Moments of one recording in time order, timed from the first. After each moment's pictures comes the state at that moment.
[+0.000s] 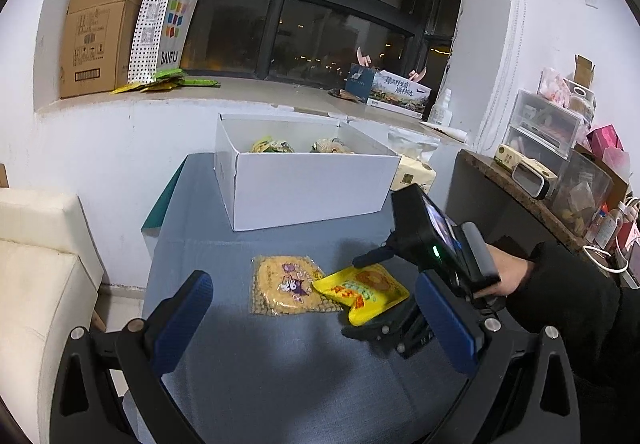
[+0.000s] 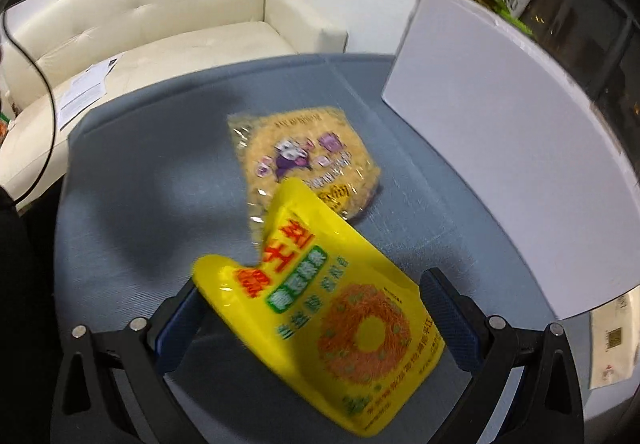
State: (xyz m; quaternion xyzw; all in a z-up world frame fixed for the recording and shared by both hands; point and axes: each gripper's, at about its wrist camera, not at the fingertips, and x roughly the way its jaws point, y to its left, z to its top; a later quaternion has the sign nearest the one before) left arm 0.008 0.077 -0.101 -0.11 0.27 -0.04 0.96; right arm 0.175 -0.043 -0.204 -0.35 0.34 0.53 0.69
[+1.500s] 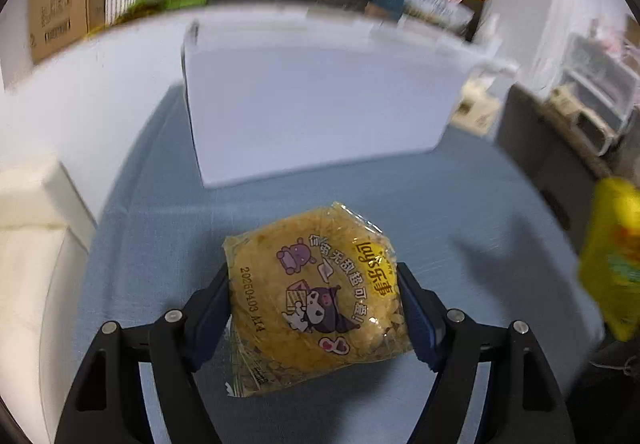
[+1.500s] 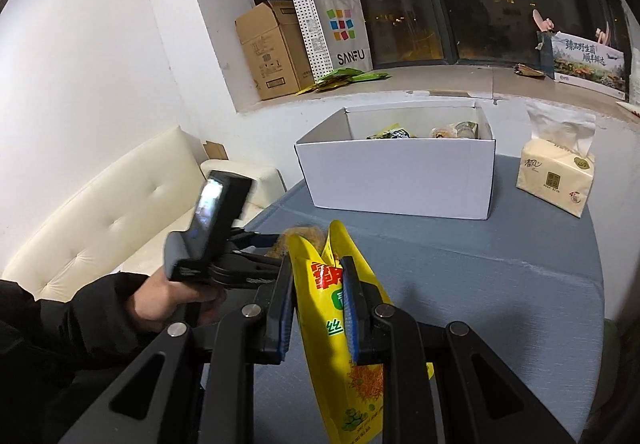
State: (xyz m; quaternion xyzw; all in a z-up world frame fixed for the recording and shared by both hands) left arm 0.130 0.047 -0.170 -0.08 0.38 -0.01 0.92; right arm 0.124 -0.196 -0.097 -0.02 0.29 0.46 0.84
